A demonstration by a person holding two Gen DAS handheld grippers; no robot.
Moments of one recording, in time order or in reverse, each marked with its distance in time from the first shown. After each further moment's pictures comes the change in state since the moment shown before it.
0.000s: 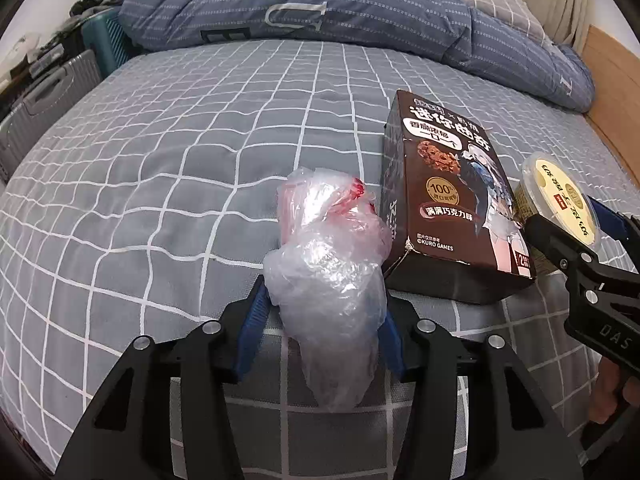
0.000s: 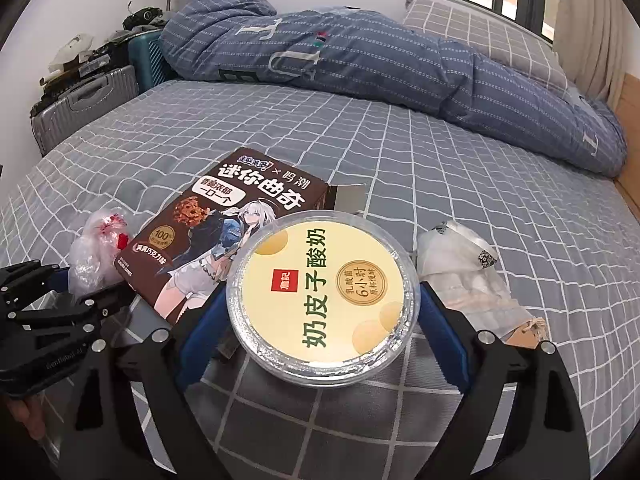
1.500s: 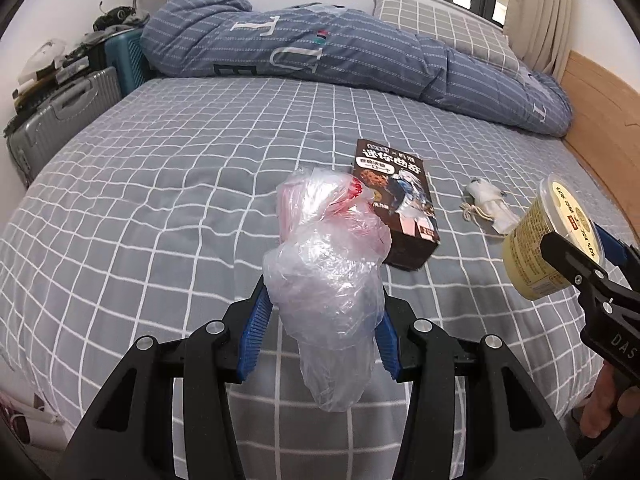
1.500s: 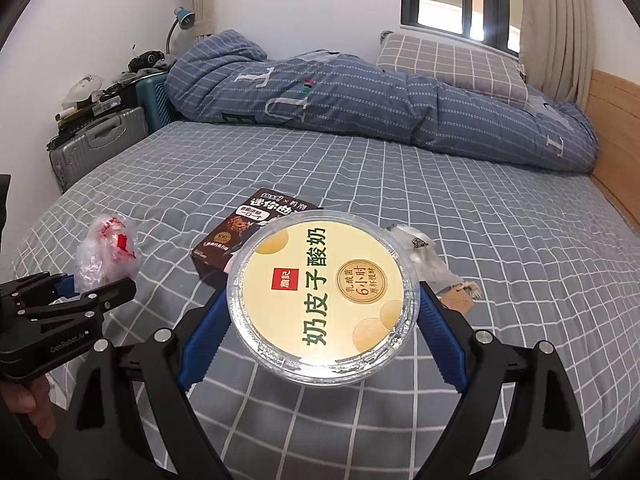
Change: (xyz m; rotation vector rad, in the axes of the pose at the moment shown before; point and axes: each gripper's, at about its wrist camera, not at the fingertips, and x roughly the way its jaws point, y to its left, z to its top) left arm -0.110 -0.007 -0.038 -0.030 -0.115 -0.036; right arm -0.129 -0.004 -0.023 0.063 -0.106 -0.017
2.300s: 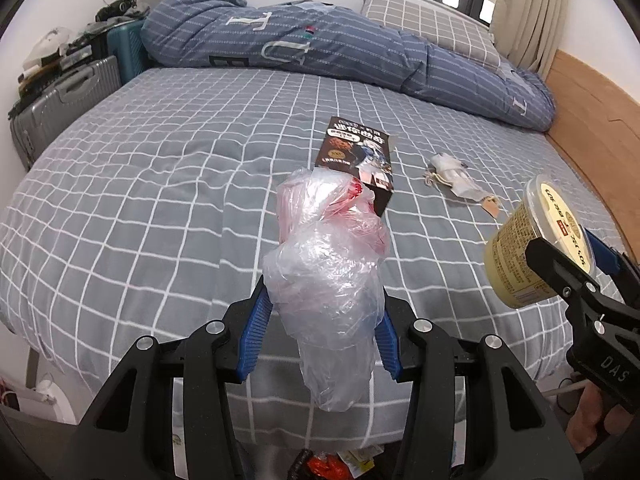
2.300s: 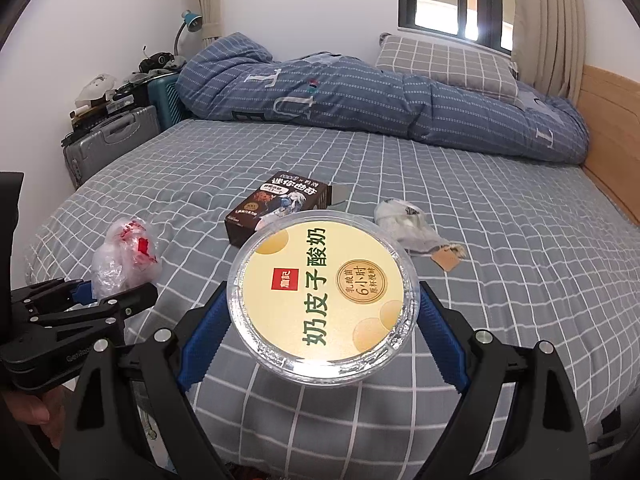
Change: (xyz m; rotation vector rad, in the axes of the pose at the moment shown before) left arm -0.052 -0.020 -0.050 -0.014 0.017 -0.041; right arm -0.069 0.012 -0.040 0.013 0.005 0.009
